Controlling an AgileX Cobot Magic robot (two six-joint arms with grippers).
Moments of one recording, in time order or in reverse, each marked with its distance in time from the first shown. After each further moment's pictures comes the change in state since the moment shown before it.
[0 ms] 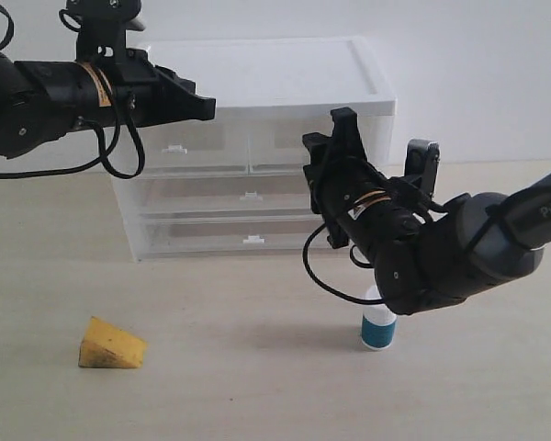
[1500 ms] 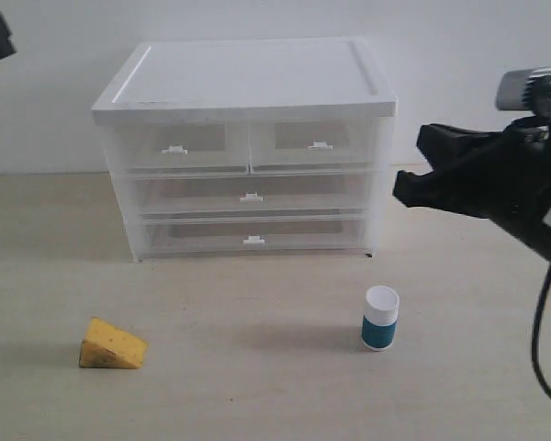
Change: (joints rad) left arm 0.192 -0.606 0.497 -0.205 -0.206 -0.016; right arm -0.162 -0.658 0.494 -0.279 0.193 -1.300
